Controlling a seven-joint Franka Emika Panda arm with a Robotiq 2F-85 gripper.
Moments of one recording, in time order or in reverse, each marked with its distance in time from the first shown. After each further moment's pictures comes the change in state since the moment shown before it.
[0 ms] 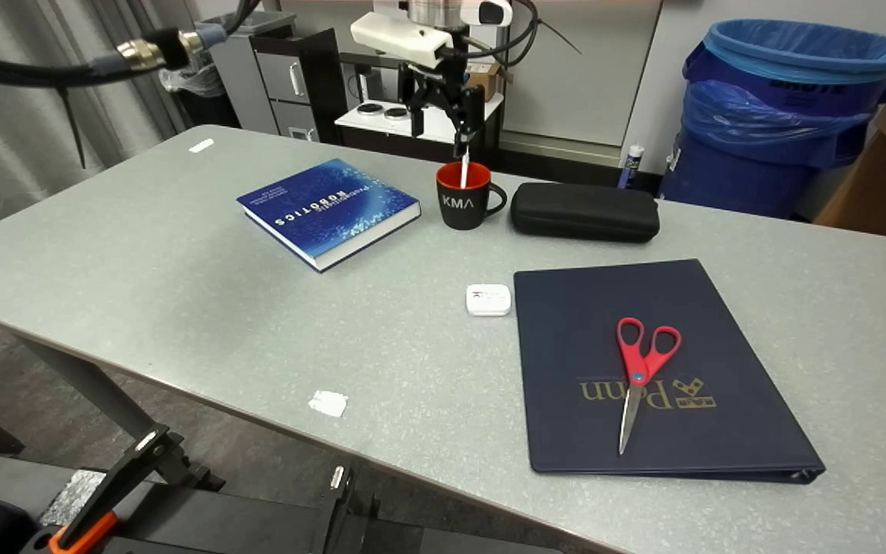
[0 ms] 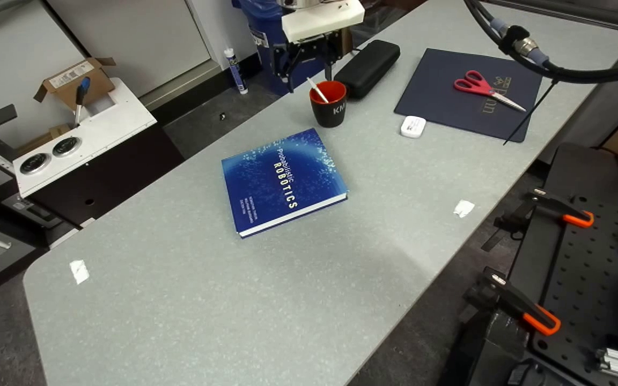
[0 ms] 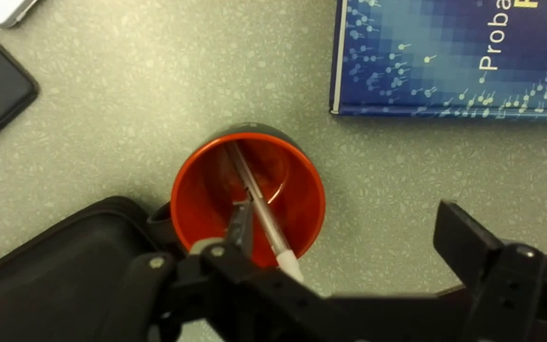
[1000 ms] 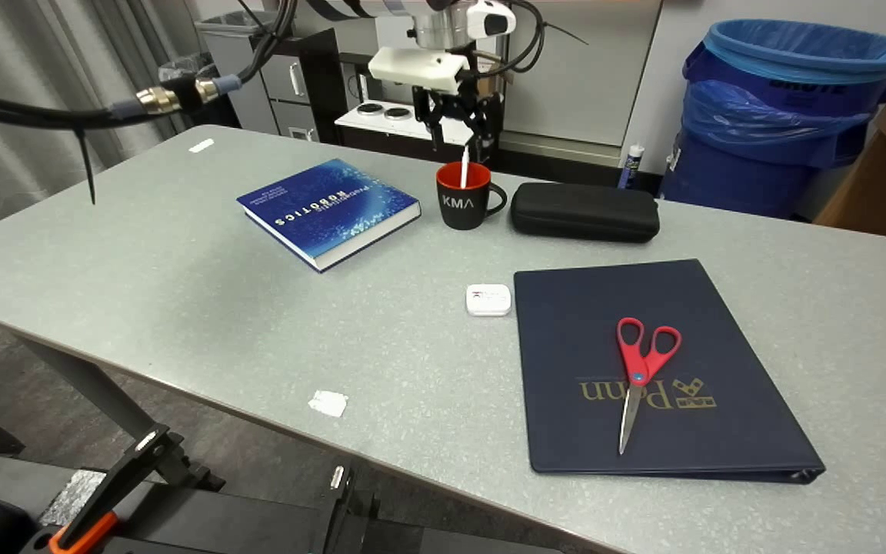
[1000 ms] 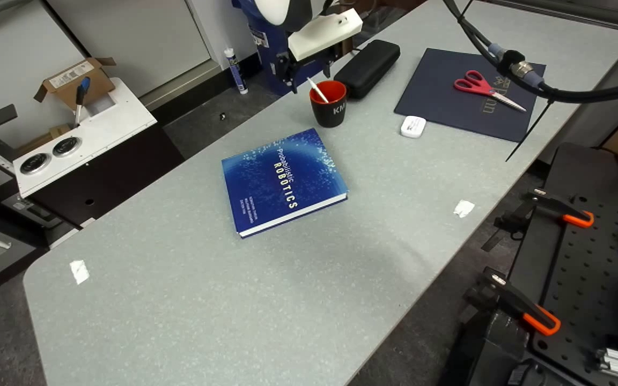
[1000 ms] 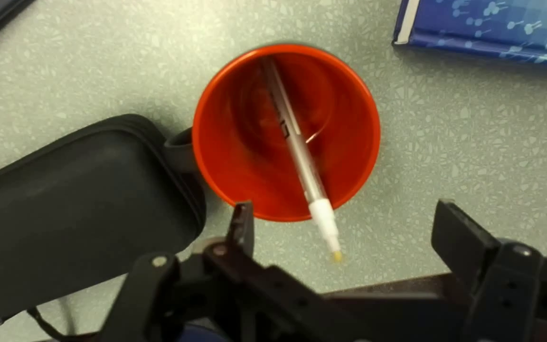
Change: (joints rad) arm 0.019 0.071 -0.025 0.024 -0.144 0.151 0.001
